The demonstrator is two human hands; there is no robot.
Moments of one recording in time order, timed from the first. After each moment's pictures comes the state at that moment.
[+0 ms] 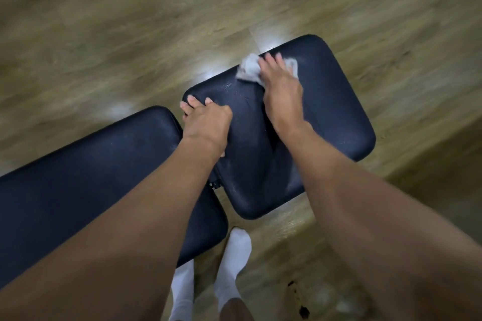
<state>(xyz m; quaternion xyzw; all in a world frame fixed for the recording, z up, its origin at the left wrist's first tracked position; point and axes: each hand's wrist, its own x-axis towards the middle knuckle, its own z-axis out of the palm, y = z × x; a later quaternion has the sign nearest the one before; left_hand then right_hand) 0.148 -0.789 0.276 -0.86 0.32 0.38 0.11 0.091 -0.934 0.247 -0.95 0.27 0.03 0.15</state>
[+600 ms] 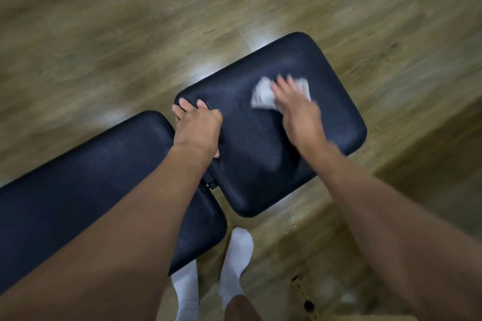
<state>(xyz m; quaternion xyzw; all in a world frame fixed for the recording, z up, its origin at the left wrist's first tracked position) 0.146 -0.782 0.264 -0.88 0.31 0.36 0.08 0.026 -0.945 0.251 -0.96 0.24 0.07 0.13</state>
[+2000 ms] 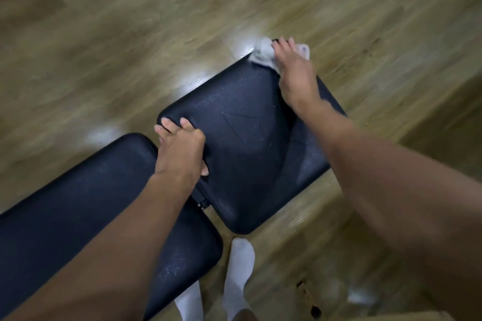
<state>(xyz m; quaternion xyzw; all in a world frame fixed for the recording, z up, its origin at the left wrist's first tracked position) 0.146 -0.777 0.275 -0.87 0.30 0.38 0.05 0.079 -1.020 0.250 -0.94 0.32 0.05 0.11</state>
